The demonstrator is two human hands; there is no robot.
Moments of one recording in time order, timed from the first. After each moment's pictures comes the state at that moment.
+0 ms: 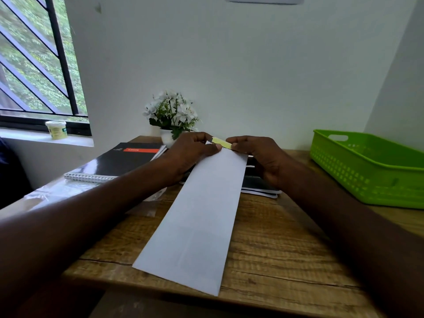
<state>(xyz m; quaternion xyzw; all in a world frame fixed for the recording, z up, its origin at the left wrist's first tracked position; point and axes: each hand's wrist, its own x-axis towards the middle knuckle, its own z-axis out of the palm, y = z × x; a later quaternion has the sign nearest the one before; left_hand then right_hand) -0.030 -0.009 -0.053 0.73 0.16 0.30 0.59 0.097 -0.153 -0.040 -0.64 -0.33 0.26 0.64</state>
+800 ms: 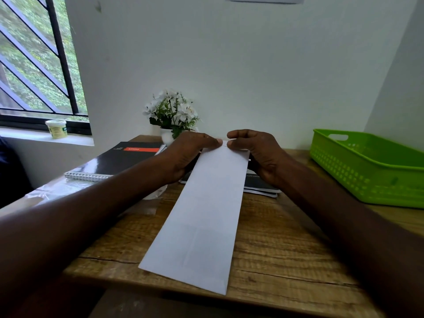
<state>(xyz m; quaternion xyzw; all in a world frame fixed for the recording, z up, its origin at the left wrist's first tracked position) -0.035 -0.019 -0.044 0.67 0.16 0.26 0.67 0.091 -0.152 -0.036 -0.59 -0.35 0.25 0.68</state>
